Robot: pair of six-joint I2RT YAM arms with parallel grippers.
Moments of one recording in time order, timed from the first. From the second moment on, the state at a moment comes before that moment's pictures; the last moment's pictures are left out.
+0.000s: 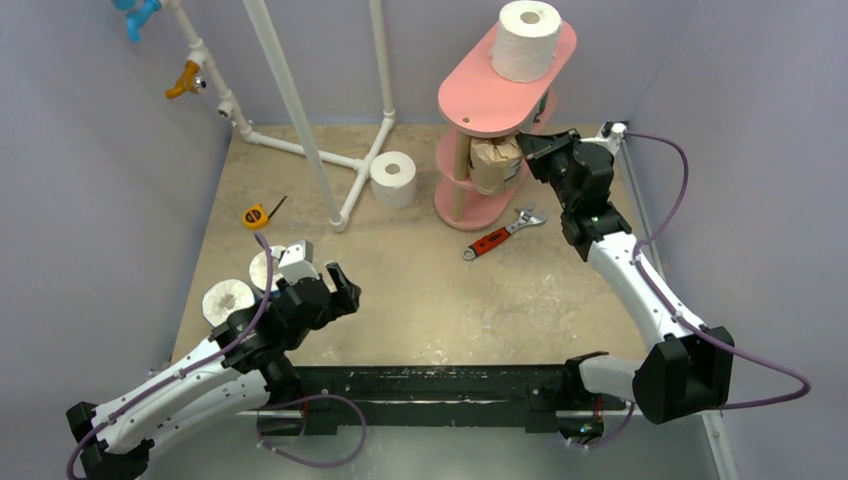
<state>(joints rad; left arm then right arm) -0.91 0.55 0.57 -0.74 -0.55 -0.97 0.24 1.23 1.02 0.14 0.09 1.09</state>
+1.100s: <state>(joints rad) -0.91 0.55 0.57 -0.74 -0.55 -0.97 0.20 1.33 0.99 0.32 0.03 1.25</state>
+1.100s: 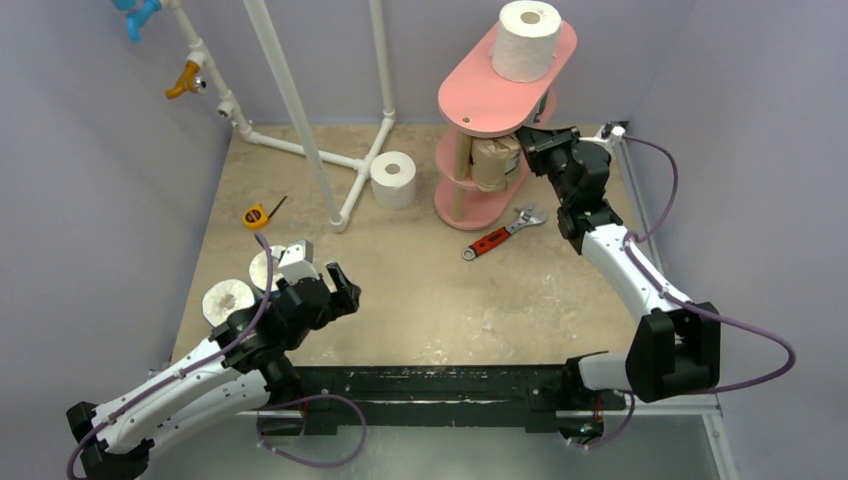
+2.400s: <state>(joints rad) -0.91 0.58 0.57 -0.72 -0.53 -0.97 0.19 1.25 1.12 -0.07 0.03 1.02</state>
